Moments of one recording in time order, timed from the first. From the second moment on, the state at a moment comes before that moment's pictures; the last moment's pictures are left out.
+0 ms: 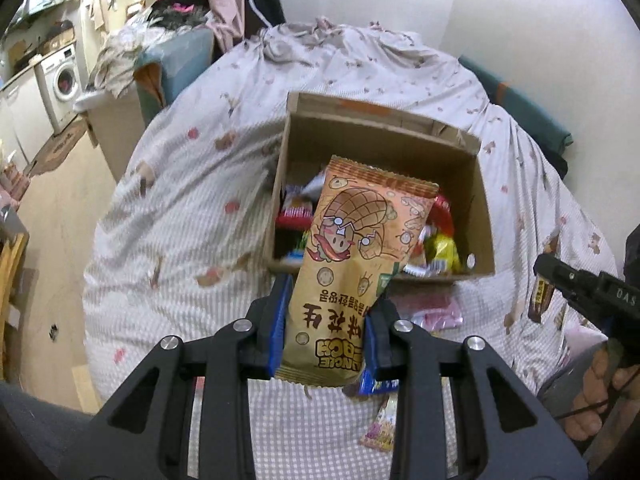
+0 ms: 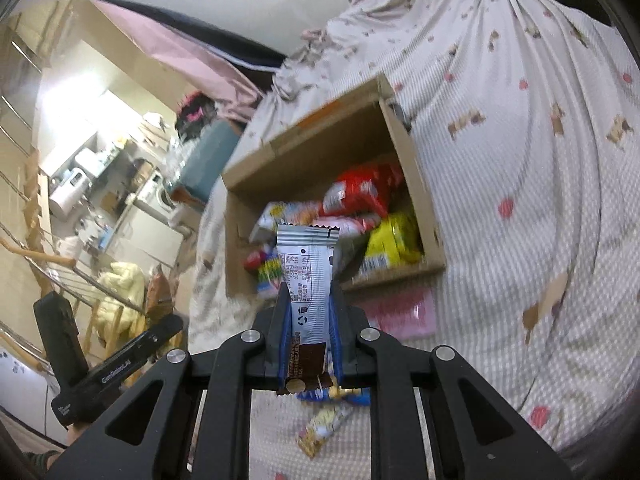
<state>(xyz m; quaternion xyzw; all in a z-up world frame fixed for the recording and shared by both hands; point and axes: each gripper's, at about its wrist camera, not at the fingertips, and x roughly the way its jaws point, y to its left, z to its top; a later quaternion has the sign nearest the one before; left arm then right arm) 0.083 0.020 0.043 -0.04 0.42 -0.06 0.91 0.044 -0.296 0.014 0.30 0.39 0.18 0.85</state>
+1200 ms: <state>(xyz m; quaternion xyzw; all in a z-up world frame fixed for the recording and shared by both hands) 0.261 -0.036 0.003 -0.03 0.48 -0.06 0.87 0.180 -0.281 -0.029 0.25 0.43 0.18 0.85</state>
